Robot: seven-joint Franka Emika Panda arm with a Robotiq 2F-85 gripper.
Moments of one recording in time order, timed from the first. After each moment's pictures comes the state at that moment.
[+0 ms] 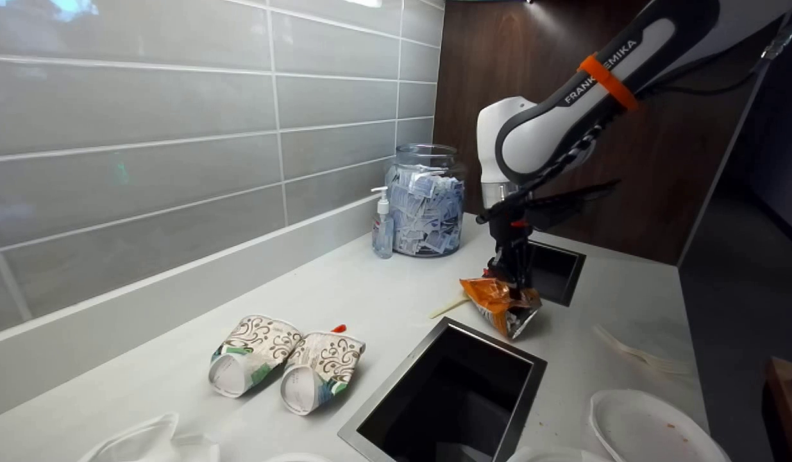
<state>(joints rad) -0.03 0.41 -0.05 -2.04 0.01 2.20 0.09</state>
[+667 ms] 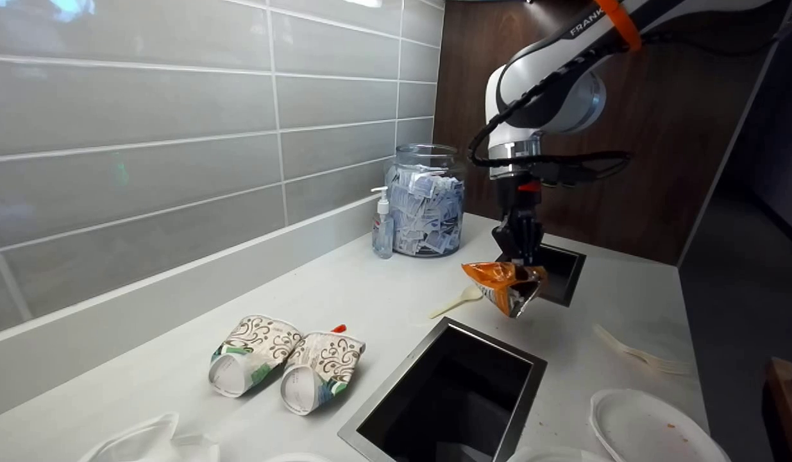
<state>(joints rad) -0.07 0.32 -0.04 -2.00 0.21 1.97 0.00</state>
